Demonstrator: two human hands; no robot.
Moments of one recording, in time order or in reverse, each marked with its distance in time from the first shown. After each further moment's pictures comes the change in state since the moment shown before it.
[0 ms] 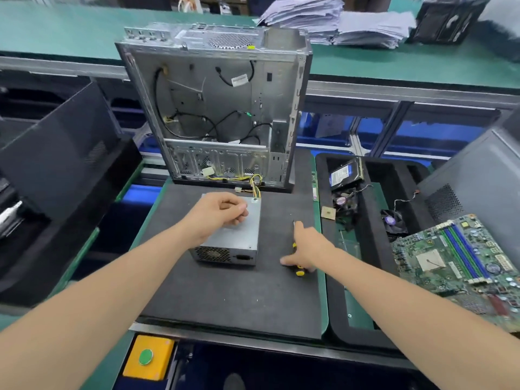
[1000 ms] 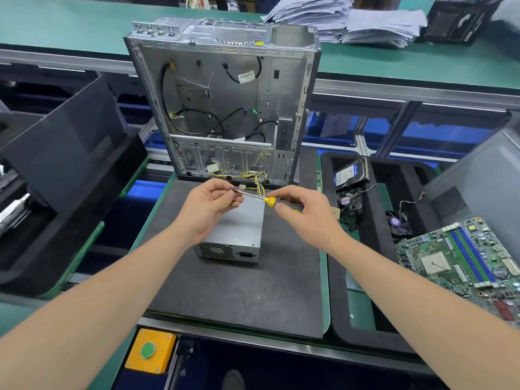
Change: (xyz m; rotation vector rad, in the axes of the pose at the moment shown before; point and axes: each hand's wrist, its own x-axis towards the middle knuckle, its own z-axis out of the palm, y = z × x) left_hand -0.003 -0.009 -0.006 -0.559 0.104 0.188; right_hand -0.035 -0.022 -0.051 0.753 0.474 -0.561
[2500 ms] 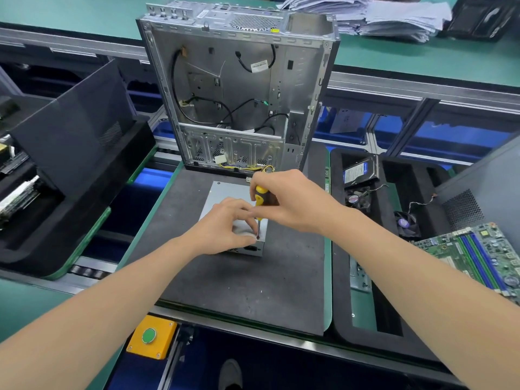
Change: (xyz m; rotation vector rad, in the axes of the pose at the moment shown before) left_hand -0.040 0.001 0.015 1.216 -0.360 0.160; right_hand 0.026 -0.062 -0.001 -0.447 -0.433 -0.343
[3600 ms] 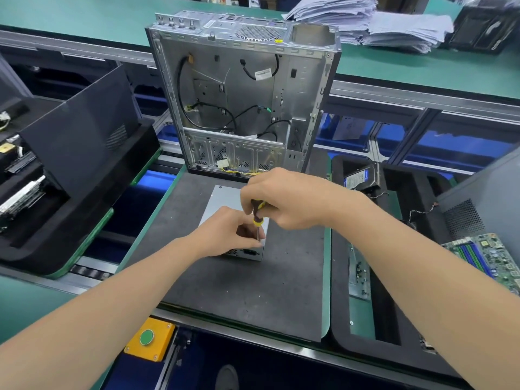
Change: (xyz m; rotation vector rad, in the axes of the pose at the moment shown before) left_hand 0.003 0.006 0.001 -0.090 -0.060 -0.087; right_hand 0.013 -0.018 -0.035 -0.247 -0.336 -0.133
